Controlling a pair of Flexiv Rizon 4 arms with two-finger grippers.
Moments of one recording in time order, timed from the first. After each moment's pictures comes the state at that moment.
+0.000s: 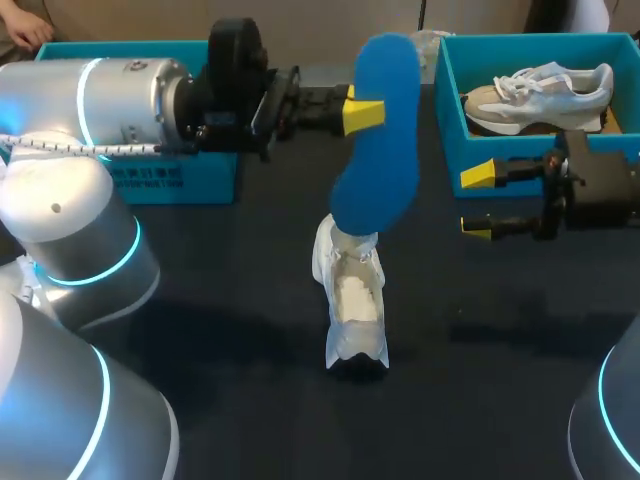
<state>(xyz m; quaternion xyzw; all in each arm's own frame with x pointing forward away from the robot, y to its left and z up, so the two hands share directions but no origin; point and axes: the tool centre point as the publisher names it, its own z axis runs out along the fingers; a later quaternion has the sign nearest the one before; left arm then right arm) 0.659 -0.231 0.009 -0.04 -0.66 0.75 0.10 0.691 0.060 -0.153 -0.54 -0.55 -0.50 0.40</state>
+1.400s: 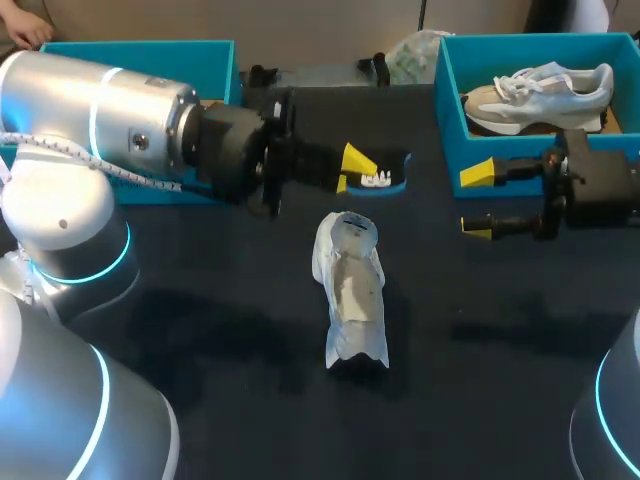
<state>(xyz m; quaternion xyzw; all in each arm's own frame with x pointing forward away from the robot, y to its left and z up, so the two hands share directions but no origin) 0.664 -0.229 -0.065 -0.50 -0.54 0.60 -0.32 0.691 0.061 -0.150 -0.55 -0.55 -0.49 0.40</state>
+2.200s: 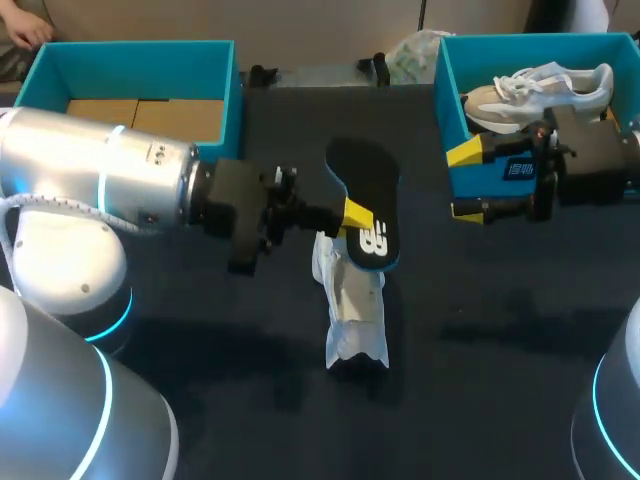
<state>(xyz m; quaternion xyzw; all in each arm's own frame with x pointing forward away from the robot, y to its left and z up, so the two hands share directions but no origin) 0.660 -0.230 -0.130 -0.61 -0.48 0.44 -0.45 0.690 0.081 -0.118 -0.55 -0.55 -0.46 0.42</state>
